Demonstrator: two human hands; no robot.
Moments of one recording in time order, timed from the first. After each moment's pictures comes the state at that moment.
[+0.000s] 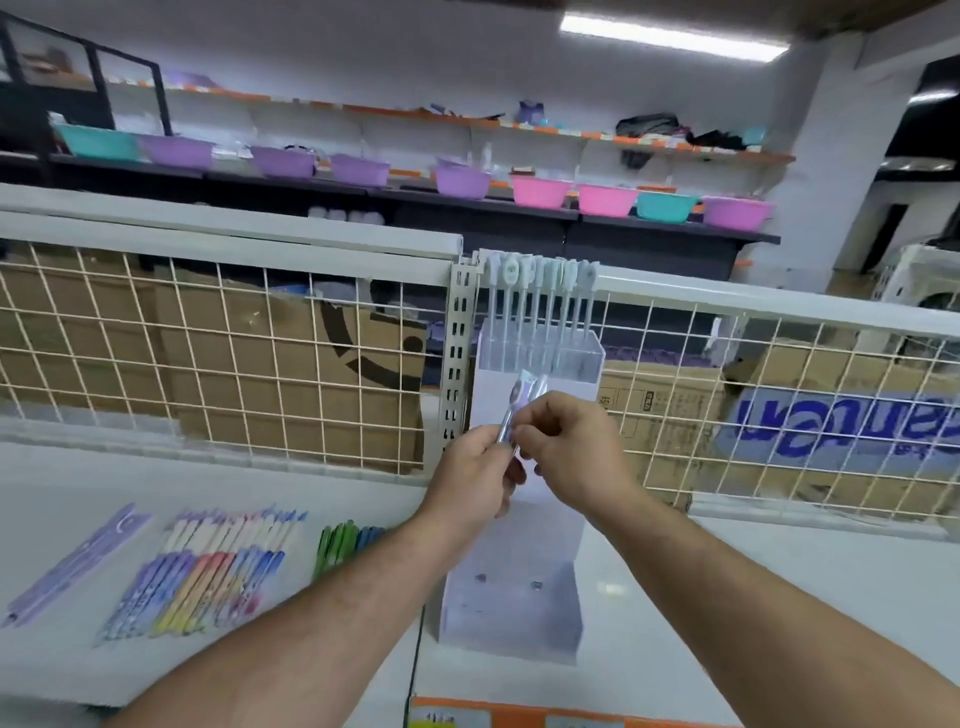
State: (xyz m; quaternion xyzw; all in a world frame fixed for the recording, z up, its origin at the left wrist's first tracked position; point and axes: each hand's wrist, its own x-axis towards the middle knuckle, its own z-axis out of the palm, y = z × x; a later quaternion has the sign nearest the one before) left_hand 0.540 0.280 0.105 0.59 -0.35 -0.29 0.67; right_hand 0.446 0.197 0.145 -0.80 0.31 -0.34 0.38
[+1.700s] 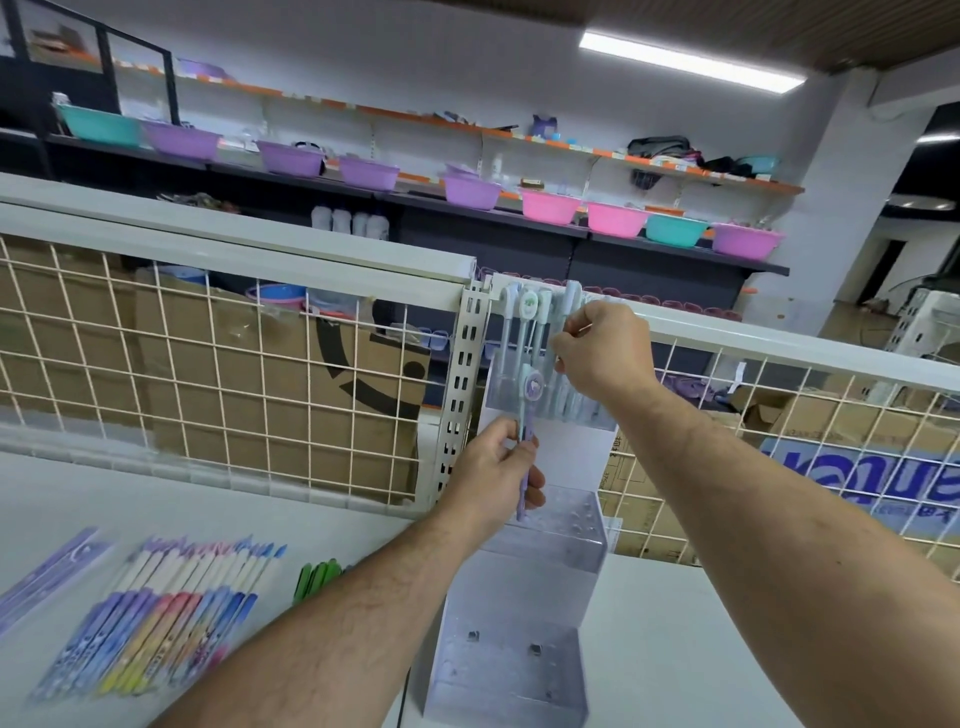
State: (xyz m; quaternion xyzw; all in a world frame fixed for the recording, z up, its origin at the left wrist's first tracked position) left_hand 0.579 0.222 0.114 0.60 -0.38 -0.28 0.64; right_hand 0.521 0.103 0.237 -0.82 0.37 -0.39 0.19
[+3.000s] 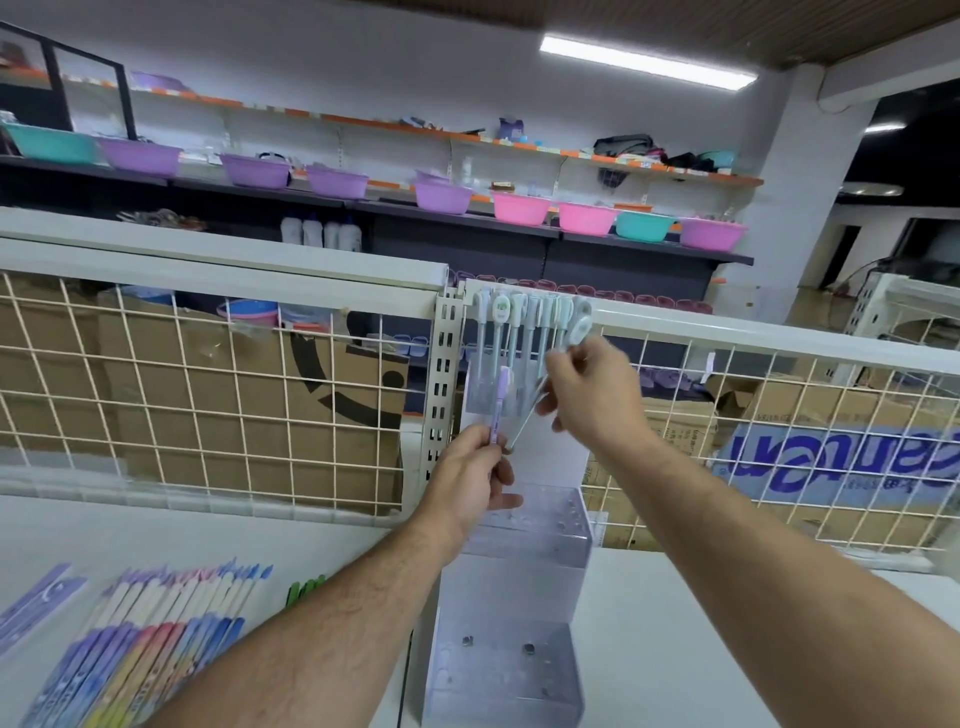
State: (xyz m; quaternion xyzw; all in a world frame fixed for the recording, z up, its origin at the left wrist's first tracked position) left_hand 0.588 0.218 0.109 0.53 -0.33 -0.34 0.70; right_hand 0.485 0.135 0.214 -0.77 0.35 -0.41 0.35
